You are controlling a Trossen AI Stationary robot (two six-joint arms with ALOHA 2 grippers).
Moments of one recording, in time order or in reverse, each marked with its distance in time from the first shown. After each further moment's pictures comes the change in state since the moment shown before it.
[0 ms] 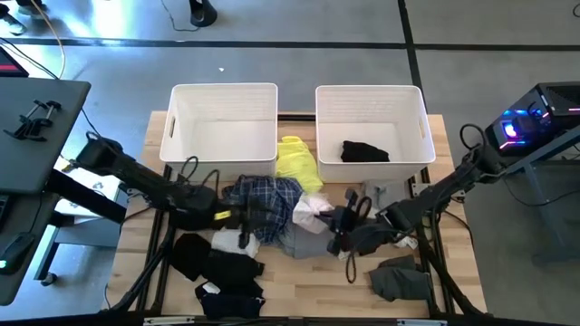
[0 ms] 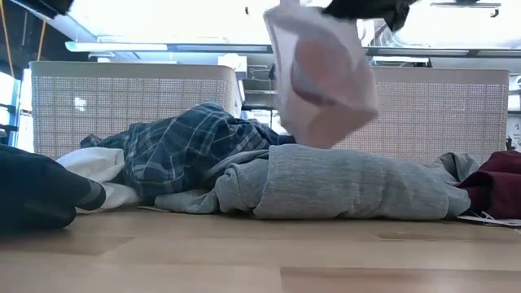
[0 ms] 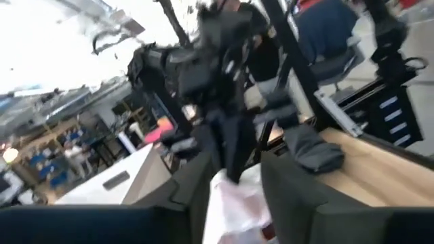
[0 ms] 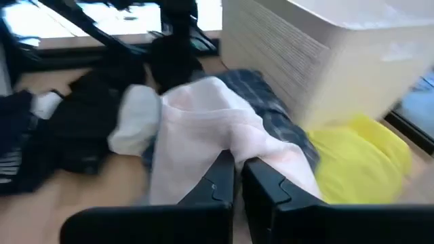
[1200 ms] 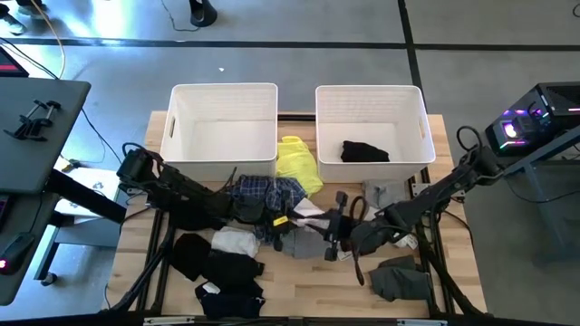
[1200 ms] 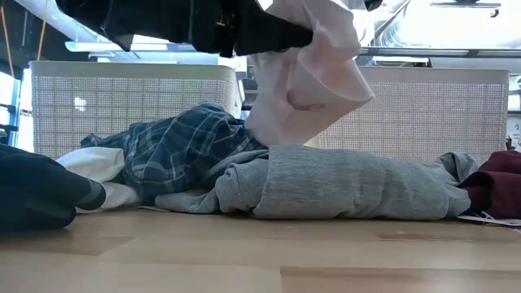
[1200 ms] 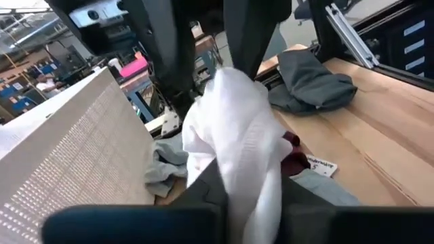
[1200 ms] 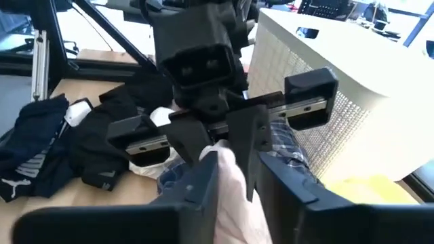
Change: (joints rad) left arm 0.074 0.395 0.239 -0.088 0.011 -0.099; right arm -0.003 0.020 0.000 0.208 -0.069 -0.272
